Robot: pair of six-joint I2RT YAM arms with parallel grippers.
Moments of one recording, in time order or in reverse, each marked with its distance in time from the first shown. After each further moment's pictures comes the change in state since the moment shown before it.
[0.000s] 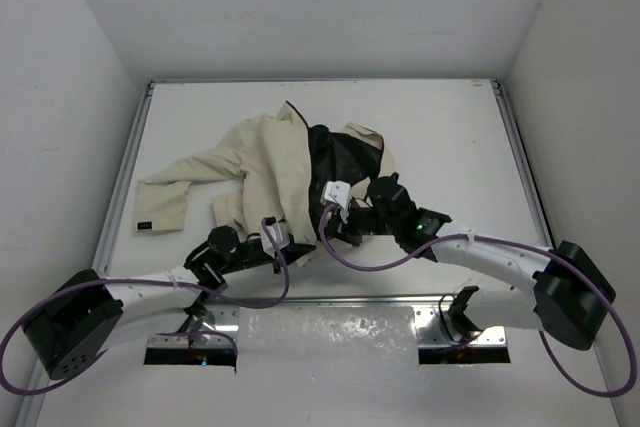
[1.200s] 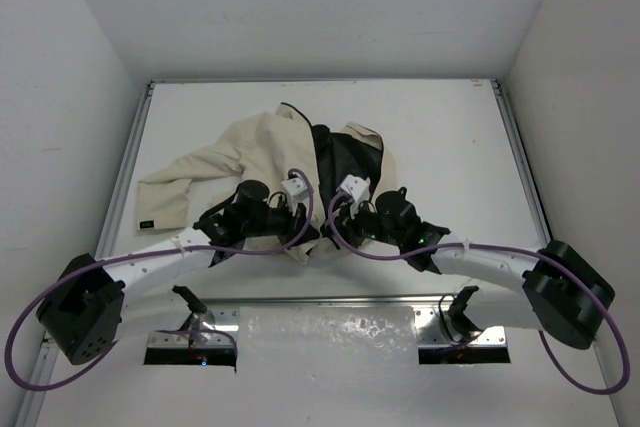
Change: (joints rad) left arm 0.092 0.115 0.425 -0.724 -0.003 -0.215; right arm 0.004 0.020 -0.160 0.282 0.214 0.312
